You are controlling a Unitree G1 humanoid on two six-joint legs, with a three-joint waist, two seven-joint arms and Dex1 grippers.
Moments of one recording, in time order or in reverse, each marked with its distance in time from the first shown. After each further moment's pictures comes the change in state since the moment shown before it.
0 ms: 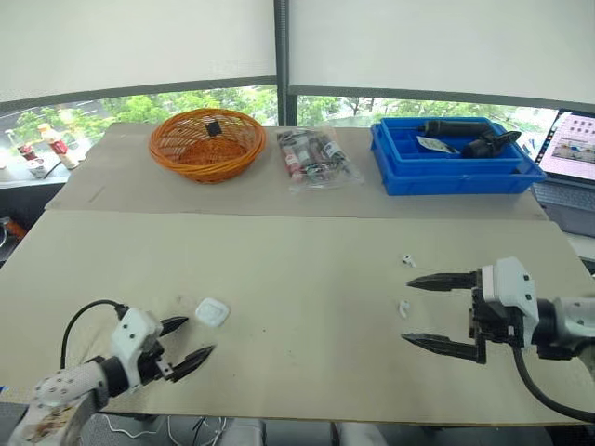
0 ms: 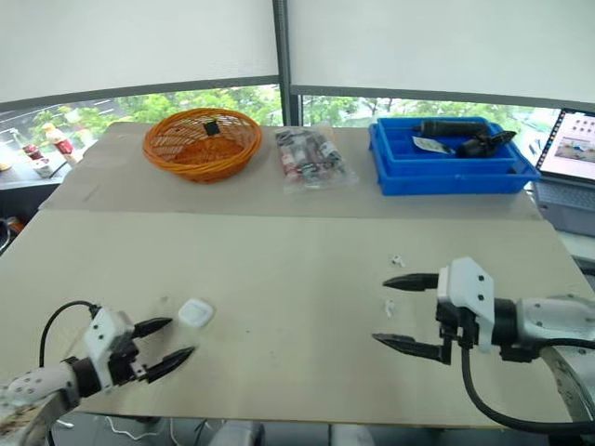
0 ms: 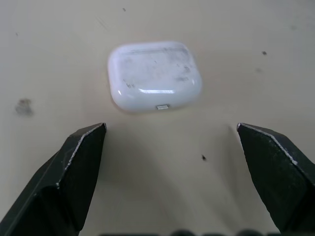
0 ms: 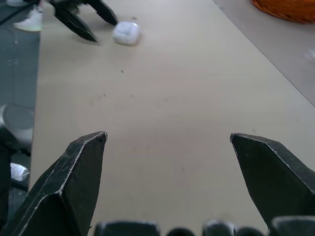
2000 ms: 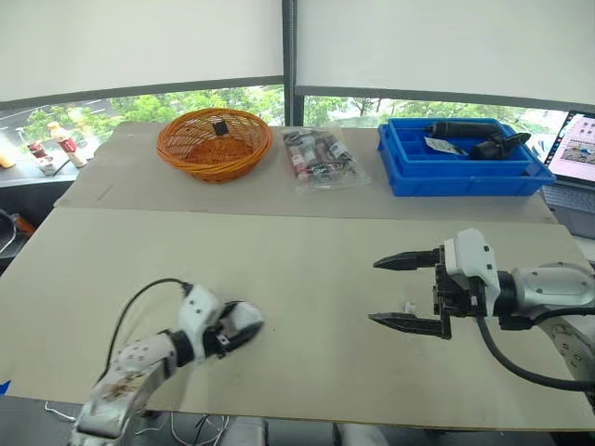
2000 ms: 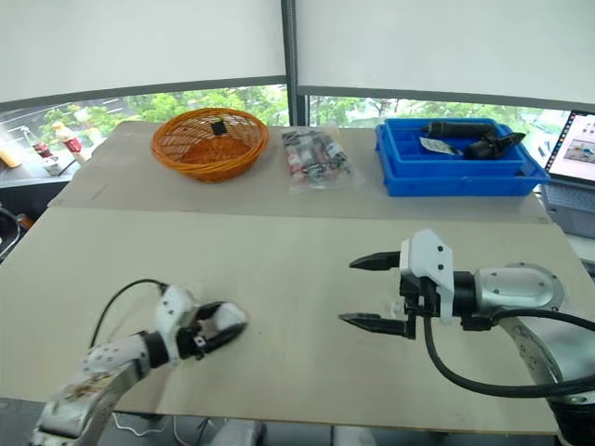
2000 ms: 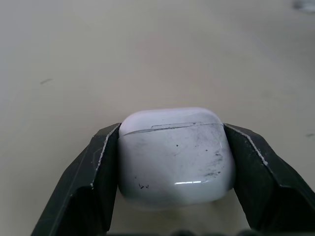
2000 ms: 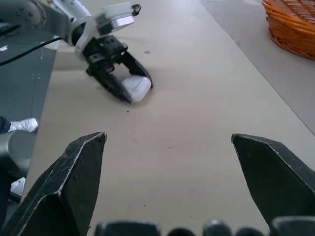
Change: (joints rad) left arm -0.254 -0.097 -0.309 -0.005 -0.004 0.087 0.023; right arm -0.217 0.062 0.159 -0.029 0.012 0.164 -0.132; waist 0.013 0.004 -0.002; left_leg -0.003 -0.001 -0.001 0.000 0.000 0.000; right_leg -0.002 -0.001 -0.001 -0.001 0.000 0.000
